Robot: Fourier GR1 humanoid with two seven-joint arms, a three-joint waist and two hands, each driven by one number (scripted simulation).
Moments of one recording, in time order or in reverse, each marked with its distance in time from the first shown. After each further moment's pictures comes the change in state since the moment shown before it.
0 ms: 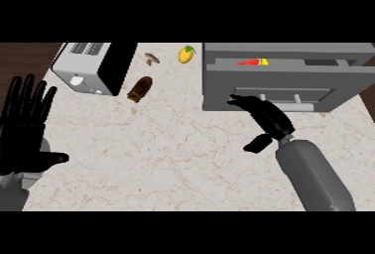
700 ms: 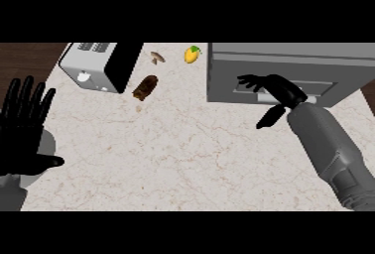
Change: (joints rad) left arm 0.002 -0.021 0.047 0.038 -0.020 -0.097 0.005; right arm -0.360 -0.076 -0.159 0.518 -0.038 0.044 -0.258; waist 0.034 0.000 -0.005
